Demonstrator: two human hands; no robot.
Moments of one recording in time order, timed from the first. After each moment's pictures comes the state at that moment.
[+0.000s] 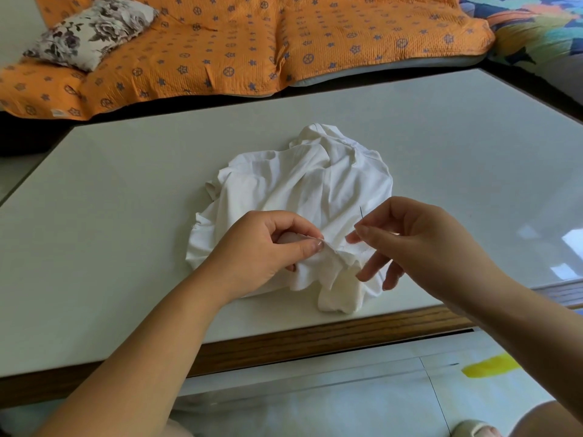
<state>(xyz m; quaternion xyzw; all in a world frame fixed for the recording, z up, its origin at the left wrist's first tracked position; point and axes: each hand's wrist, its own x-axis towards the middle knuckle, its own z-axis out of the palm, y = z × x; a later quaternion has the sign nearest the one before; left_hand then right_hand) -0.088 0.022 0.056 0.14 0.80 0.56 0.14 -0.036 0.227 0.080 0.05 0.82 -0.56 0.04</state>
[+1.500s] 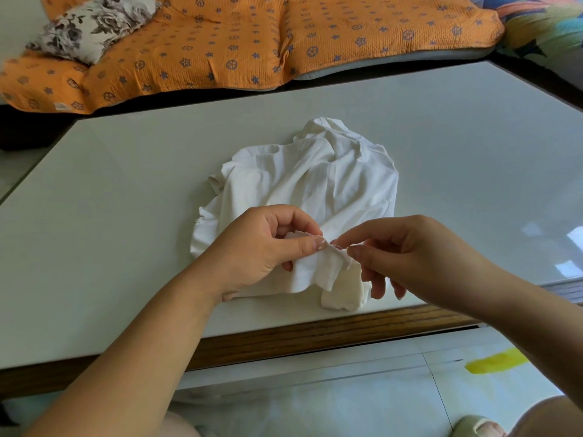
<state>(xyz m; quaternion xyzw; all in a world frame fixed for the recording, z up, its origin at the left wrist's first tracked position) -0.084 0.017 0.059 0.14 0.76 0.60 0.20 -0.035 0.226 0.077 -0.06 0.87 -0.48 0.11</state>
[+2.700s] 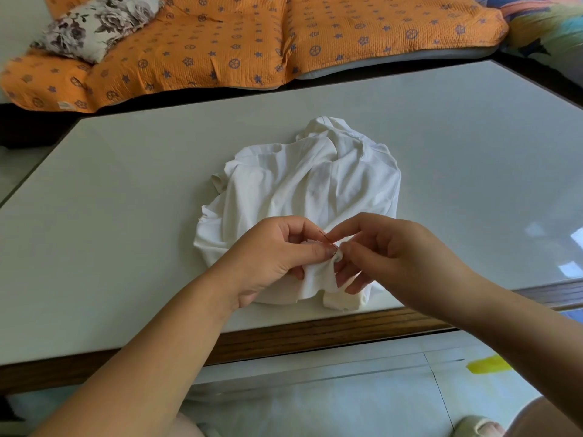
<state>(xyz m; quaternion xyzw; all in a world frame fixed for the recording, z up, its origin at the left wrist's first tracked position) -0.081 0.028 0.050 0.08 0.74 0.62 0.25 -0.035 0.212 0.062 -0.08 0.82 -0.55 0.09</state>
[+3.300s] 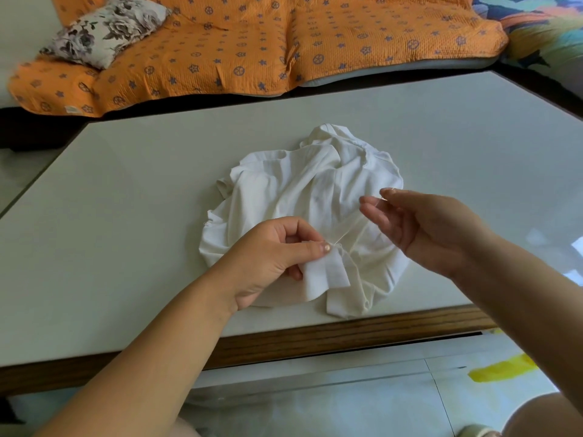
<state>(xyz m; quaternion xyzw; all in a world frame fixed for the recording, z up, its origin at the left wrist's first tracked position) -0.083 0.020 0.050 0.06 0.71 0.65 0.24 -0.086 0.234 0.063 0.20 0.45 -0.87 0.08</state>
